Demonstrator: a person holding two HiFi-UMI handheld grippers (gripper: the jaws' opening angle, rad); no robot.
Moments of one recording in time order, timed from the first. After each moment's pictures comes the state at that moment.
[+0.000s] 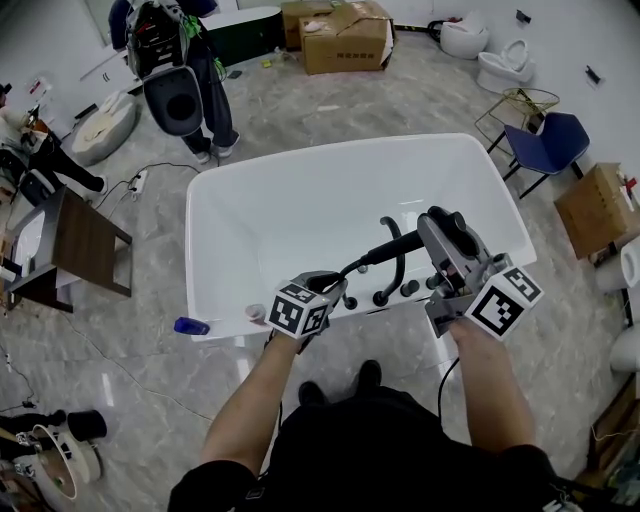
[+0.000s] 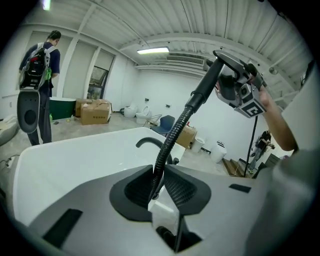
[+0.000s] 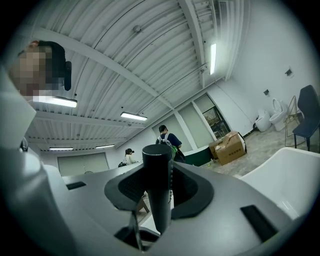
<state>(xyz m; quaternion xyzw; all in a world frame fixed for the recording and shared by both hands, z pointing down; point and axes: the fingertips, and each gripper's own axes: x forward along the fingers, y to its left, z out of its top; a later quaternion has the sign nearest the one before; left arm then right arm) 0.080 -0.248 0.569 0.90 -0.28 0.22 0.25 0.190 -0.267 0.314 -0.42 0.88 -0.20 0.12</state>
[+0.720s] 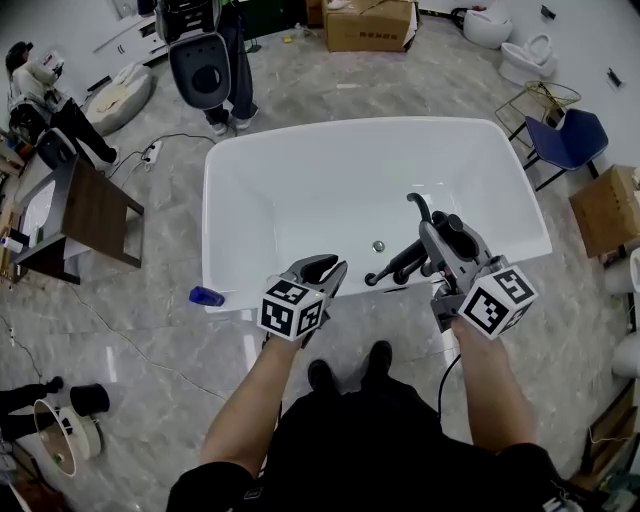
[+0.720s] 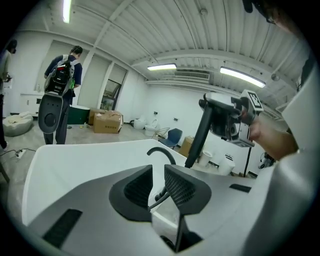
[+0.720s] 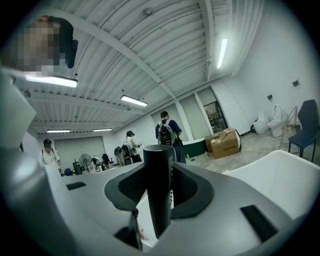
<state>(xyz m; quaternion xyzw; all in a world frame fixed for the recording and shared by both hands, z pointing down) 0.018 -0.224 0.536 0.89 -0.35 0.15 0.24 0.151 -0.249 0.380 -0.43 0.88 -0.18 0.03</state>
